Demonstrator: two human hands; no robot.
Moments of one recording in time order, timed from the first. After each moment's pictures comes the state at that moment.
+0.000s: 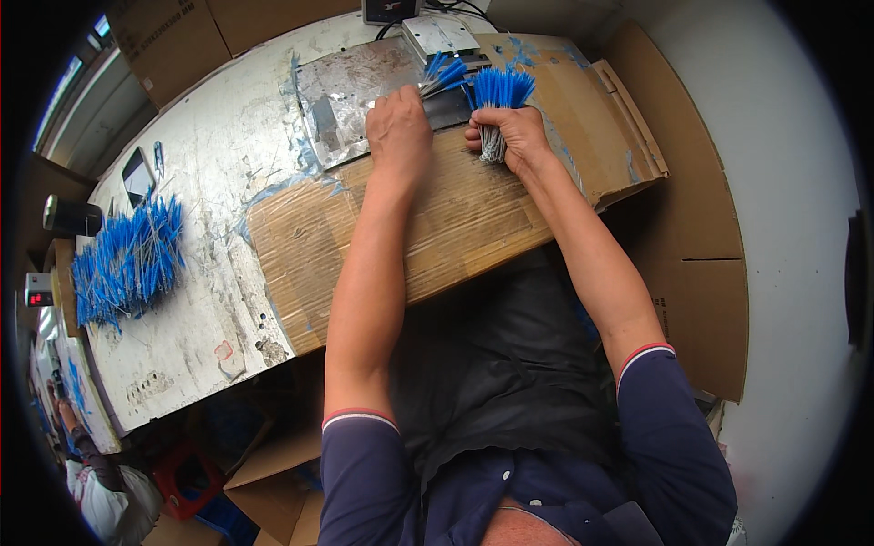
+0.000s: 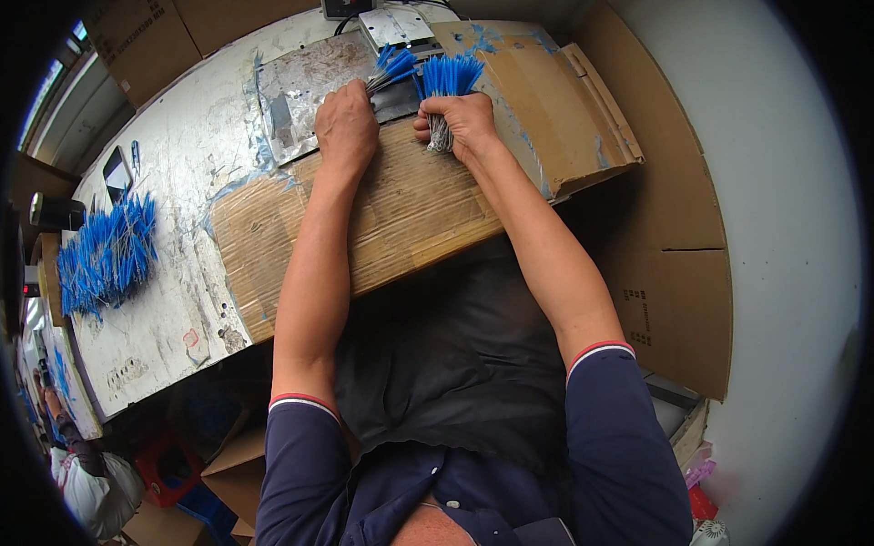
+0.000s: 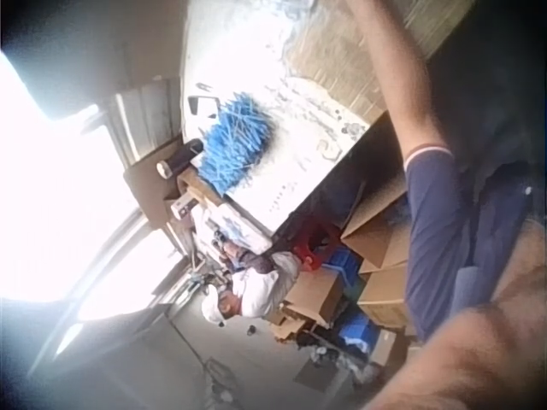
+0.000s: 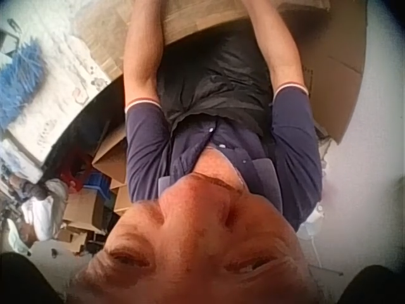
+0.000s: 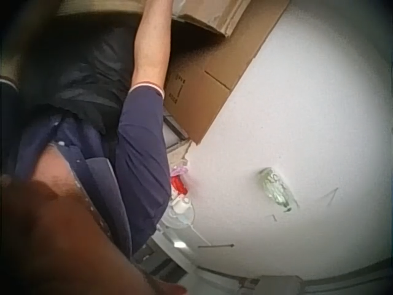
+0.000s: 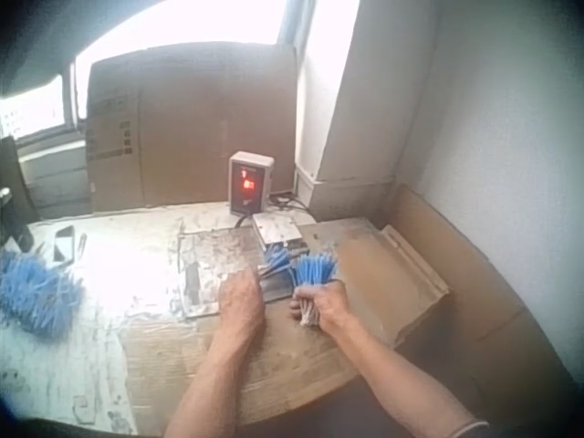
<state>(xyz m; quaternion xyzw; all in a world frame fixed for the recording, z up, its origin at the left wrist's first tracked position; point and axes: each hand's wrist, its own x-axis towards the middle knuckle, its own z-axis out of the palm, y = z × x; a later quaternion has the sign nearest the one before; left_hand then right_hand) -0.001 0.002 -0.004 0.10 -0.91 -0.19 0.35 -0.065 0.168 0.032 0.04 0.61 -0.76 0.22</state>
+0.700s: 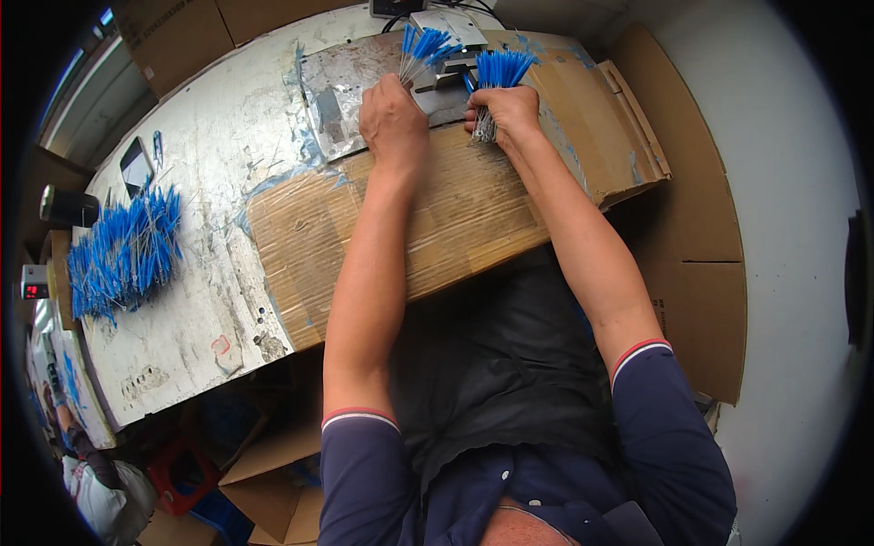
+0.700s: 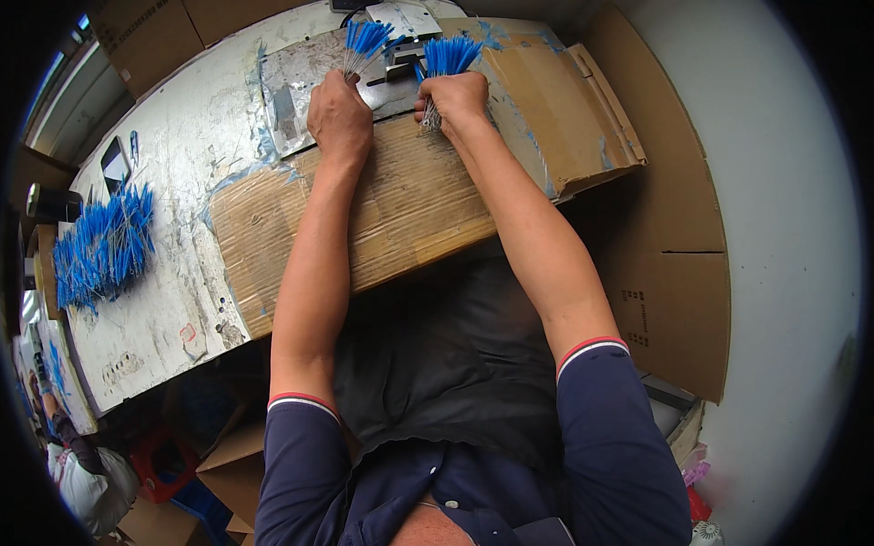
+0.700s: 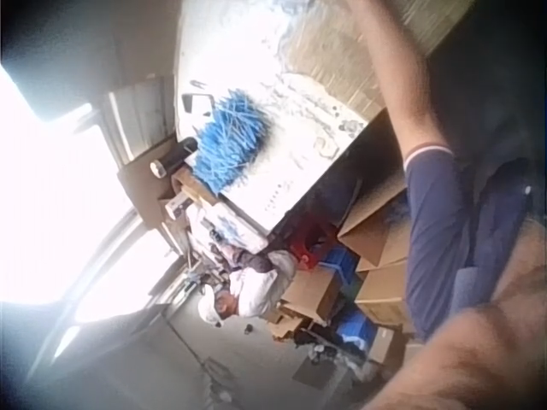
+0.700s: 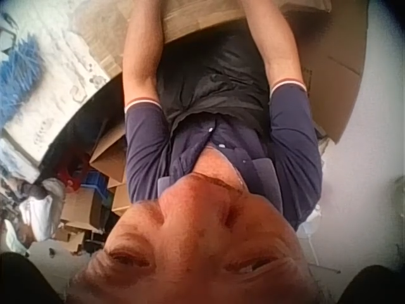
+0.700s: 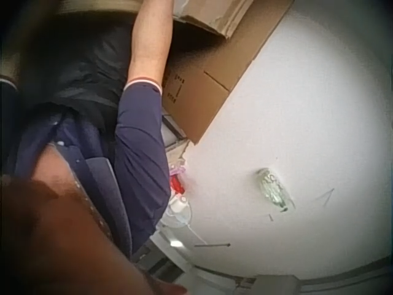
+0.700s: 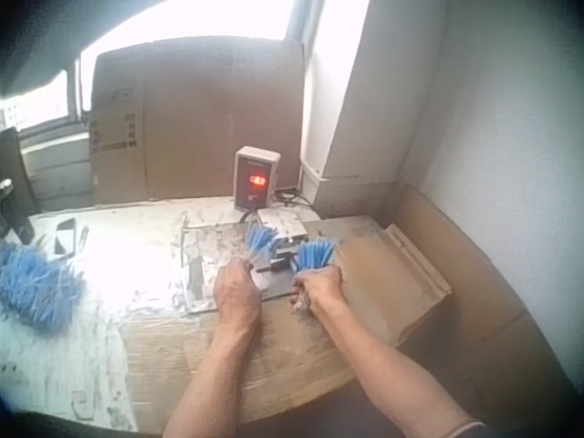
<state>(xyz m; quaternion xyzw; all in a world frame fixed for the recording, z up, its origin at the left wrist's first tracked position) -0.004 -0.004 -0.008 0.20 -0.84 -0.26 0.43 -0.074 0.129 0.038 0.07 0.71 -0.69 0.11</state>
